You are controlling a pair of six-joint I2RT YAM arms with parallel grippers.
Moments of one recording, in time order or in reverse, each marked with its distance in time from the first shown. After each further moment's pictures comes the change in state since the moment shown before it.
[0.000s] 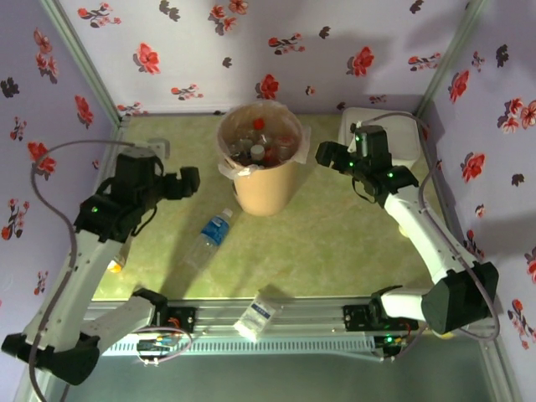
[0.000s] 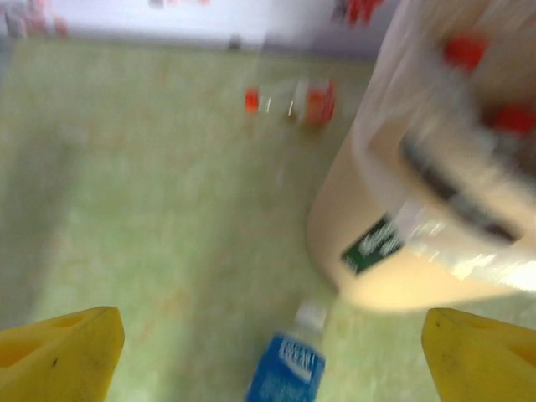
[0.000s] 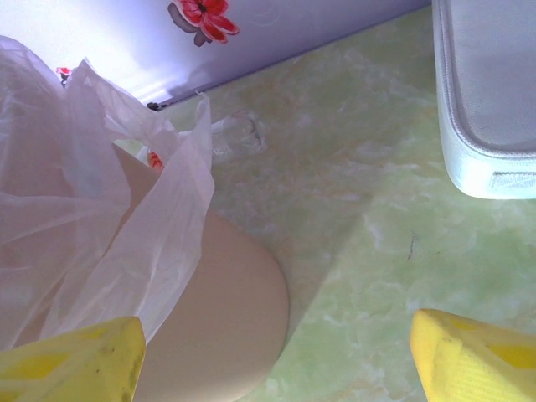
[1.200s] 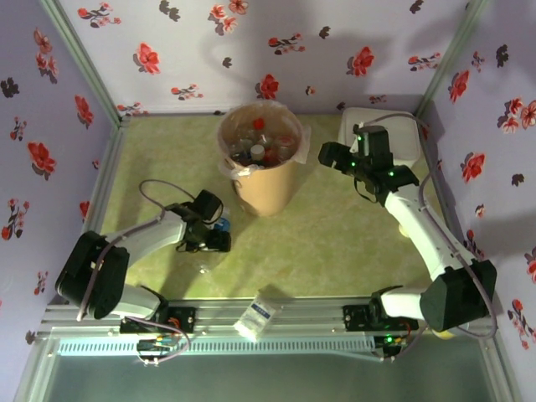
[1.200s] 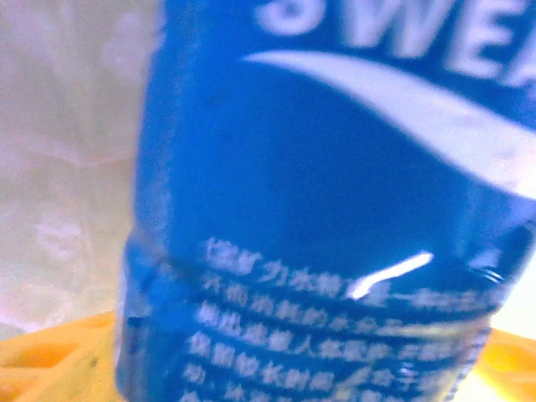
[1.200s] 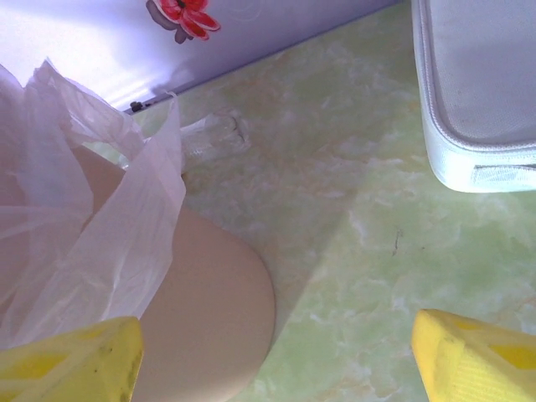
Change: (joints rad) left arm -0.165 0.420 -0.503 0.243 0.203 -0.132; right arm -0.028 0.006 -0.008 -0.005 -0.007 -0.001
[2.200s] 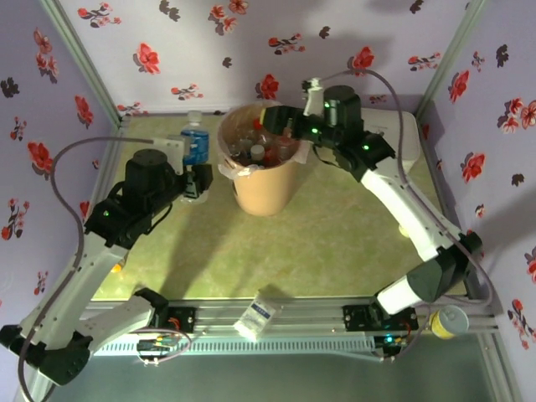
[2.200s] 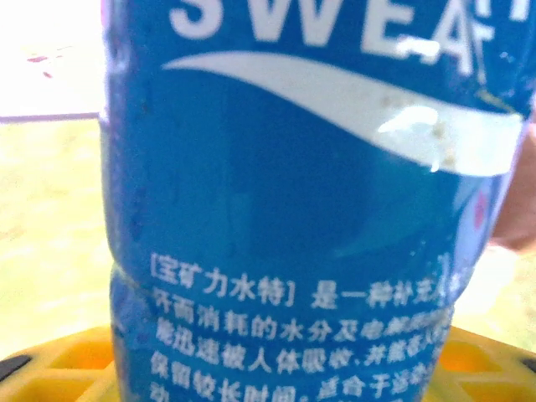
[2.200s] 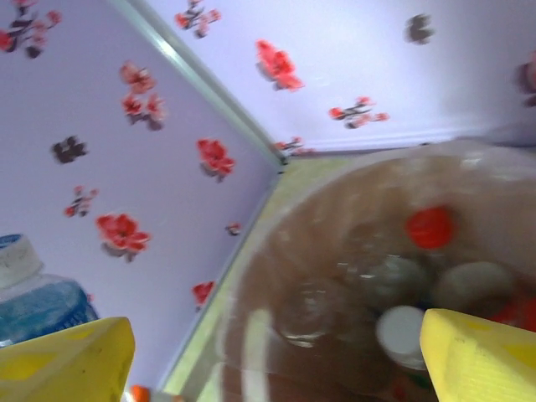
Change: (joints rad) left arm 0.010 -0.439 0.463 0.033 -0.135 0.203; right arm 0.284 0.241 0.490 0.105 -0.259 0.053
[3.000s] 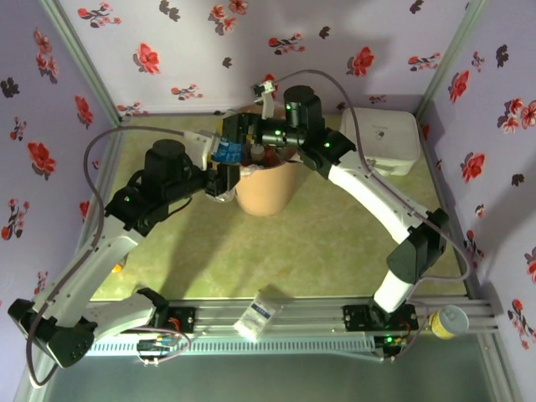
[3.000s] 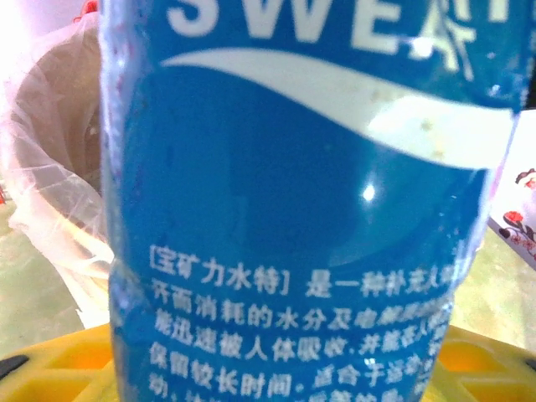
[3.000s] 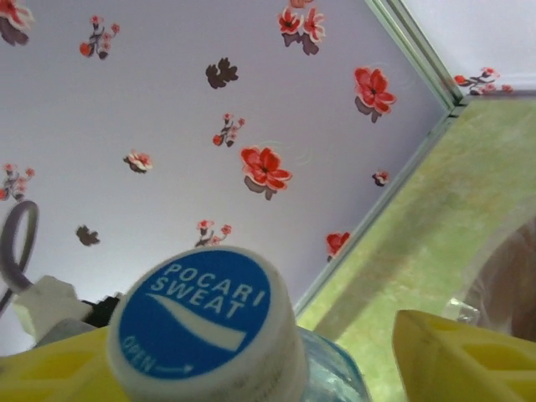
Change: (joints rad) left arm -0.035 0.110 0.021 0.114 0.239 0.015; right arm 0.135 0.160 0.089 0.185 -0.243 0.110
